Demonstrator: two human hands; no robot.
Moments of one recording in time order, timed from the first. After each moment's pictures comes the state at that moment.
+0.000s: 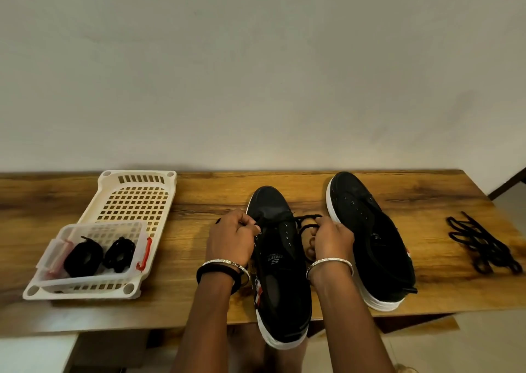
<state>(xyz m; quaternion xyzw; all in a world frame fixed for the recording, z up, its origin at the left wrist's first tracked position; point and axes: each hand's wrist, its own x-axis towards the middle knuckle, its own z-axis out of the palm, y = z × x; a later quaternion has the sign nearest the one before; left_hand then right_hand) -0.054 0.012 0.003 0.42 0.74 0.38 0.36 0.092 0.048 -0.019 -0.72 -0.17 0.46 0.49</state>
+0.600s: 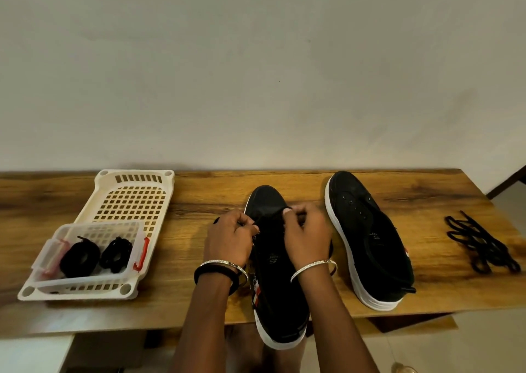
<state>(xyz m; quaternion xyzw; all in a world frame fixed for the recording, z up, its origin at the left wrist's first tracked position) -0.055 0.012 0.001 0.42 0.74 0.38 0.36 0.068 0.039 -0.020 -0.67 -0.50 0.32 0.44</state>
